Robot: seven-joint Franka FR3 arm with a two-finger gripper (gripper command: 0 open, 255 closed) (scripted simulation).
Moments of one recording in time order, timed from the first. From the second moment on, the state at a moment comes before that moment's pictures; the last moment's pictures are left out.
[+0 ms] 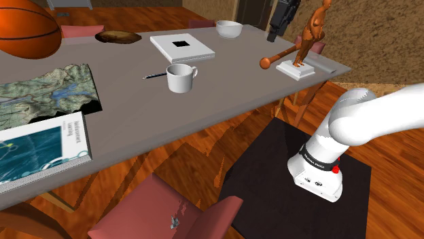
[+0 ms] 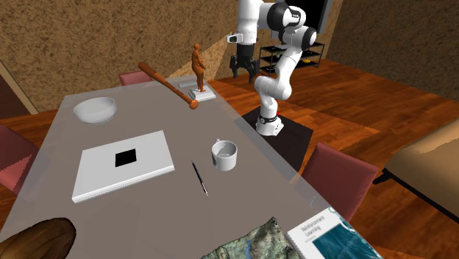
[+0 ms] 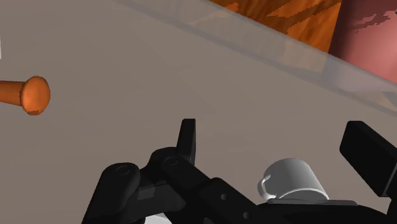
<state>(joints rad) -0.01 -0.81 0.05 -2.27 0.06 1.55 -0.06</state>
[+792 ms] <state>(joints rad) 0.00 -0.49 0.20 -2.15 0.08 1.72 0.09</state>
